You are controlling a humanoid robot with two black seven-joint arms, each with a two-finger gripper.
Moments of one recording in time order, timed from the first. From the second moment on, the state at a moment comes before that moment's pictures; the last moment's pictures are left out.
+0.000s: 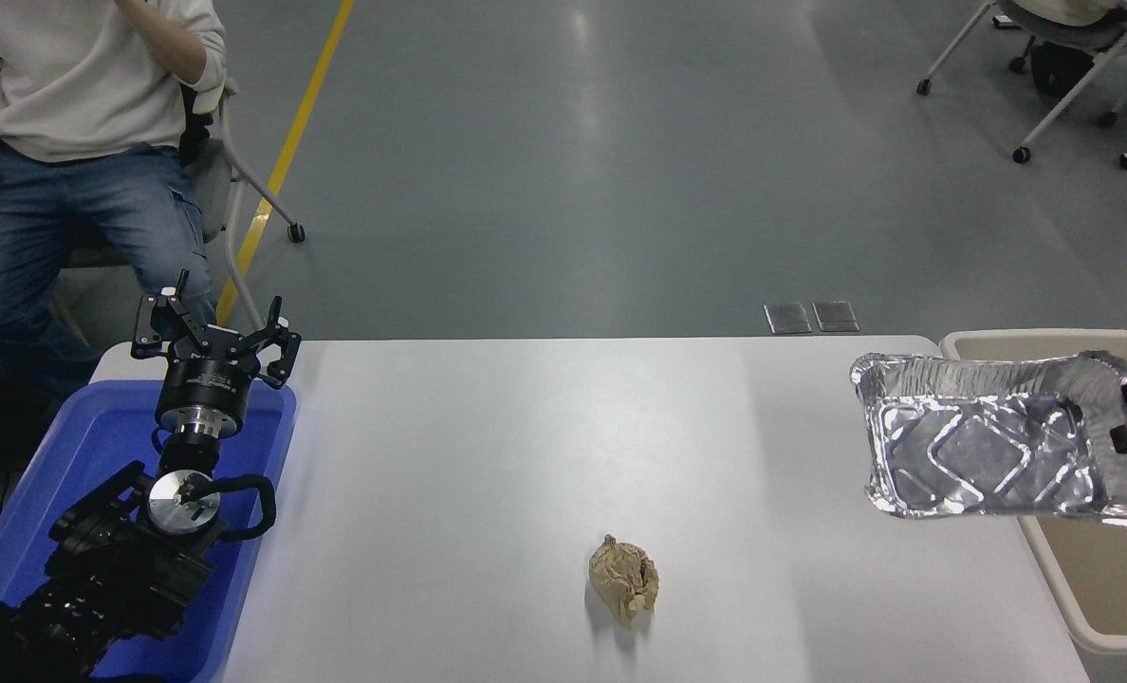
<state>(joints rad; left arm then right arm) -0.65 0.16 -0.94 -0.29 -0.24 -0.65 -0.40 2.26 -1.02 -1.28 1.43 -0.88 0.76 0.07</state>
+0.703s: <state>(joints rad) -0.66 0.16 -0.94 -0.29 -0.24 -0.65 -0.40 2.21 -1.03 -1.30 1.03 -0.66 0.65 0.06</state>
